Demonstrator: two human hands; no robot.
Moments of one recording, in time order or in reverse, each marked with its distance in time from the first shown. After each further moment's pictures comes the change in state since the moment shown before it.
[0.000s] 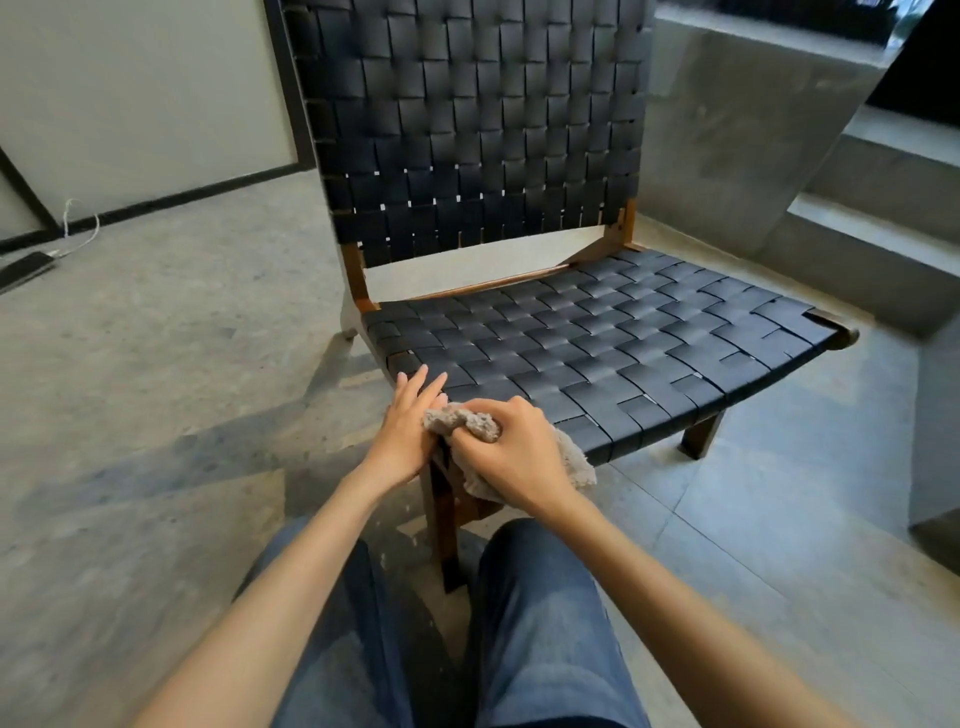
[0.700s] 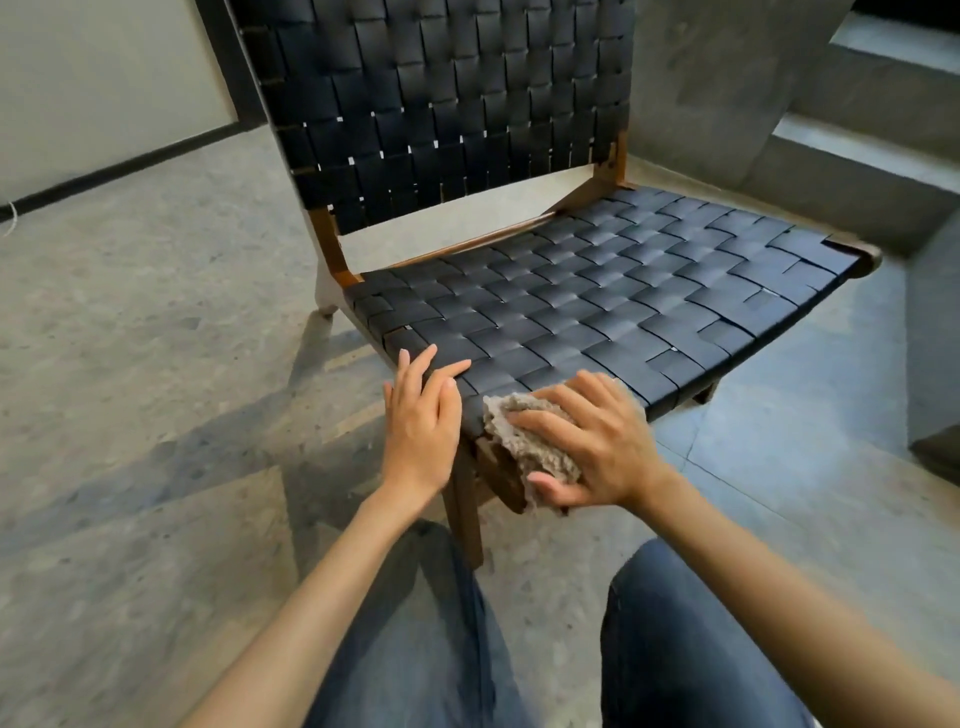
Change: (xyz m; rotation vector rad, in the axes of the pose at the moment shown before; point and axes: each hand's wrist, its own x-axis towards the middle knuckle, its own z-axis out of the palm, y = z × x) left_hand -0.012 -0.003 0.010 -0.143 0.230 0.086; right_hand -0.002 0.072 -0.012 -0.612 0.142 -0.671
